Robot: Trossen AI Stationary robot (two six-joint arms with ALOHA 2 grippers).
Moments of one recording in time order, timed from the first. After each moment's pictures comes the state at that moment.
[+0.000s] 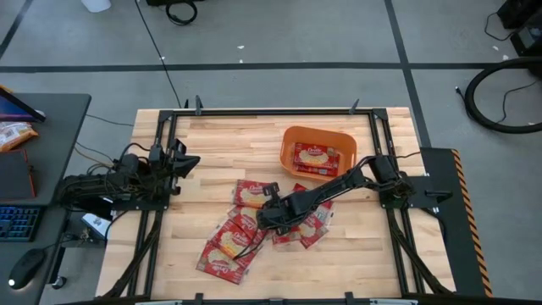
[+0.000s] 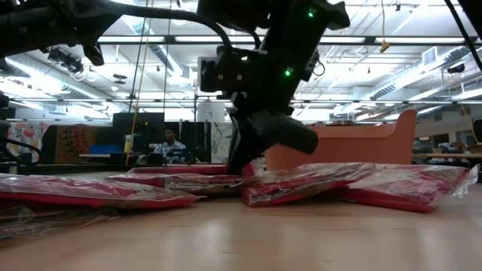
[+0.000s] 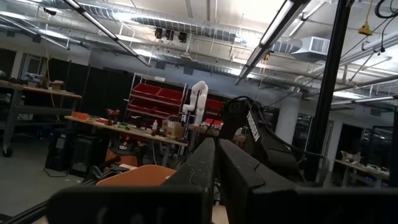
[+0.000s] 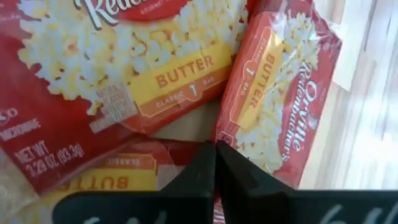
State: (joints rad) left arm 0.10 0.07 0.06 0.41 -0.07 -0.22; right arm 0.27 2.16 1.54 -0.58 0.45 -0.18
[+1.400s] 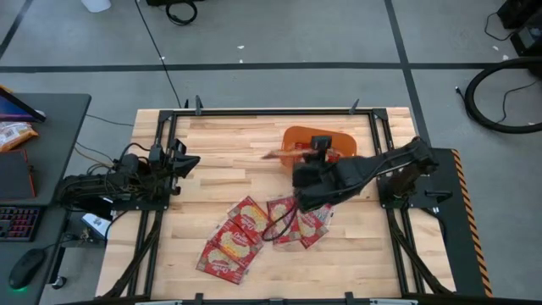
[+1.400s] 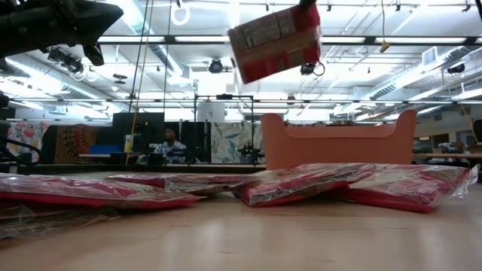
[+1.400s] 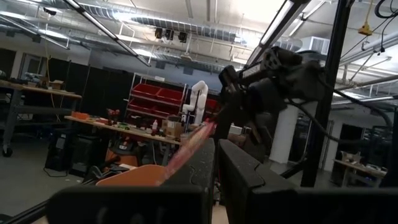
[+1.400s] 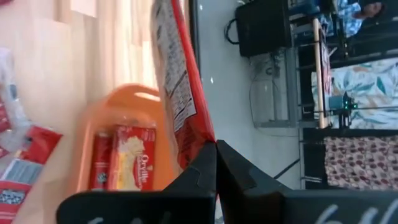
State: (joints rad) left arm 0.10 0.07 0.06 0.41 -0.07 -0.22; right arm 0.34 1.79 1.93 -1.57 0.94 0.19
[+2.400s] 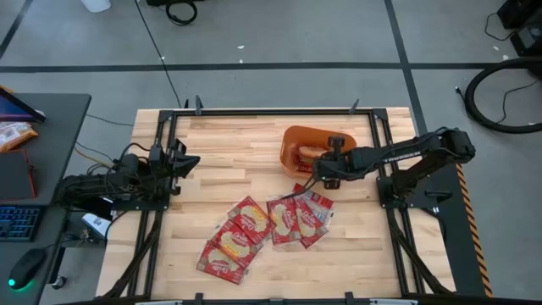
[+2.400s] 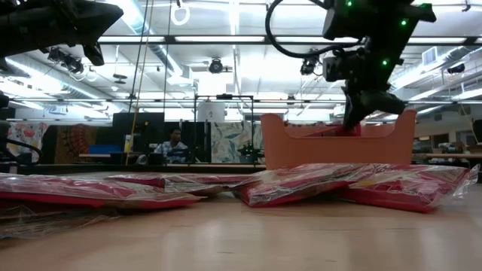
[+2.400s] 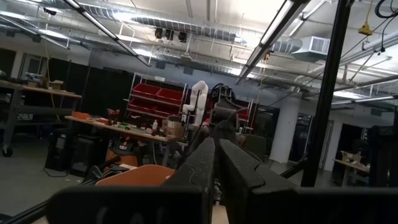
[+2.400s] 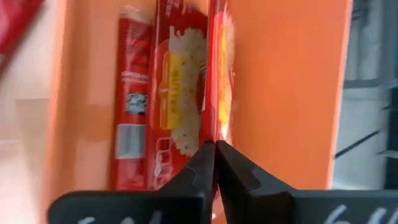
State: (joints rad) left arm 0.10 0.07 0.06 0.41 -0.07 -0.22; right arm 0.01 1.39 0.87 -0.78 0.64 -0.04
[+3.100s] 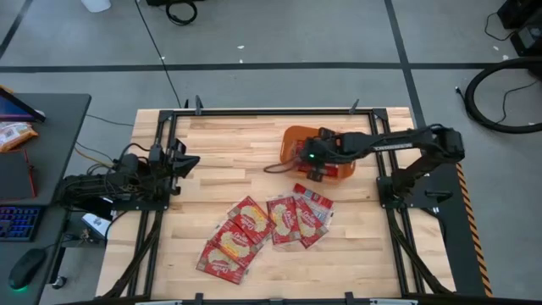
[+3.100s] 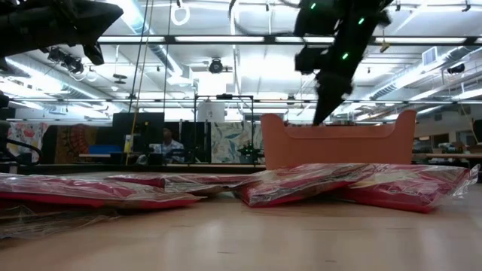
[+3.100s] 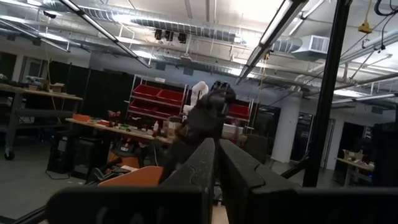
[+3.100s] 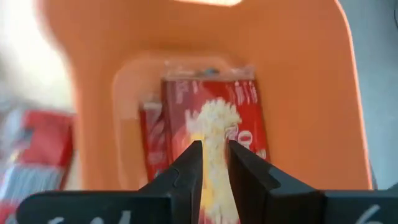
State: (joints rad) left arm 0.10 0.07 0.06 0.42 -0.07 -0.21; right arm -0.14 1.48 1.03 -0.69 0.38 0.03
